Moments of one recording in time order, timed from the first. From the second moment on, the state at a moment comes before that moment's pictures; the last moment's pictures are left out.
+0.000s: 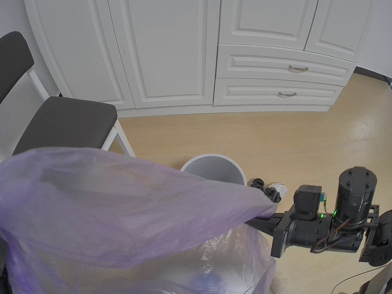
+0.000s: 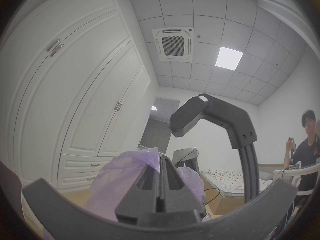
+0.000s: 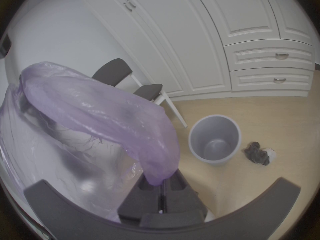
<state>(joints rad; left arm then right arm) -1.02 0.92 -0.26 -1.16 -0.35 -0.03 0.81 1.55 -0.42 -0.86 0.08 0.25</state>
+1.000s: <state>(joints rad) -0.79 1.36 -0.27 -1.16 -0.08 -0.04 0.72 1.32 -0.74 -0.49 -0.50 0.19</state>
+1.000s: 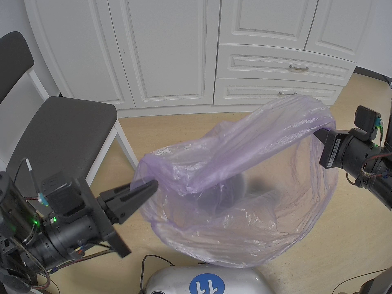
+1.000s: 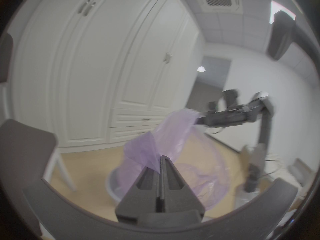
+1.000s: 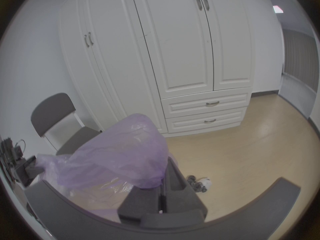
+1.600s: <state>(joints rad) -0.77 1.57 -0.30 -1.17 0.44 0.17 0.75 1.23 -0.43 -0.51 -0.68 -0.27</state>
